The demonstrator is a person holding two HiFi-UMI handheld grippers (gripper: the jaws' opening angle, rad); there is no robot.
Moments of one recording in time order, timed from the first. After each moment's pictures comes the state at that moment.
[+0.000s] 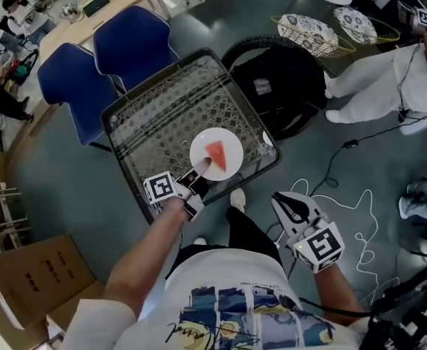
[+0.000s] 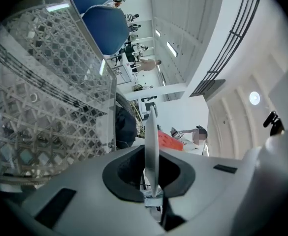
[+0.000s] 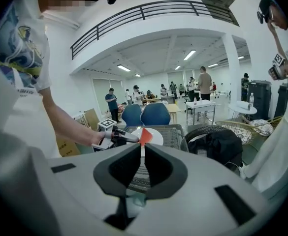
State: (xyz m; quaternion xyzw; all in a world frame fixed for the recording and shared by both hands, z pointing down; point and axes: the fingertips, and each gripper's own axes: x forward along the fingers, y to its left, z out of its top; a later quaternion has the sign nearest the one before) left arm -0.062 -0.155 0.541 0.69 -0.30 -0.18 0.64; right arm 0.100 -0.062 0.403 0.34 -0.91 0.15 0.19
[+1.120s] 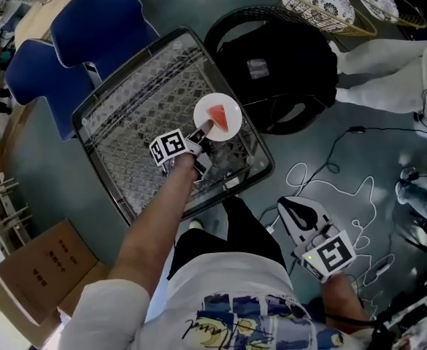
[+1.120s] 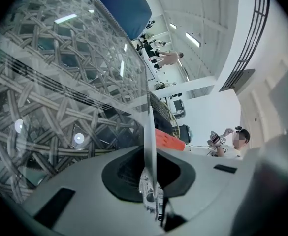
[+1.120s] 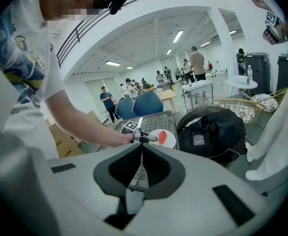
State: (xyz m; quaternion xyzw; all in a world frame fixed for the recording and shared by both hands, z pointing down) left arm -0.004 -0.340 0.721 0.63 -0.40 -0.08 0.66; right arm 0.166 -0.180 0.474 0.32 -0.89 0.26 0.21
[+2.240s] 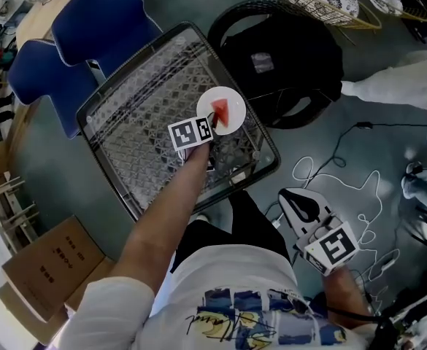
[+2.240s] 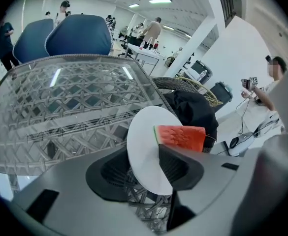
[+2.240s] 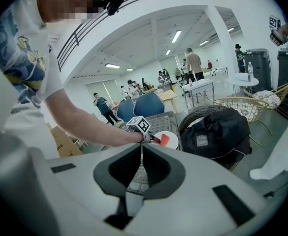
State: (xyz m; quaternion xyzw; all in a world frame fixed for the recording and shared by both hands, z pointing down) left arm -0.025 -0.346 0.734 0.63 -0.52 0.24 0.52; right arm 0.156 -0.190 0.474 0.31 -0.89 0.27 0.19
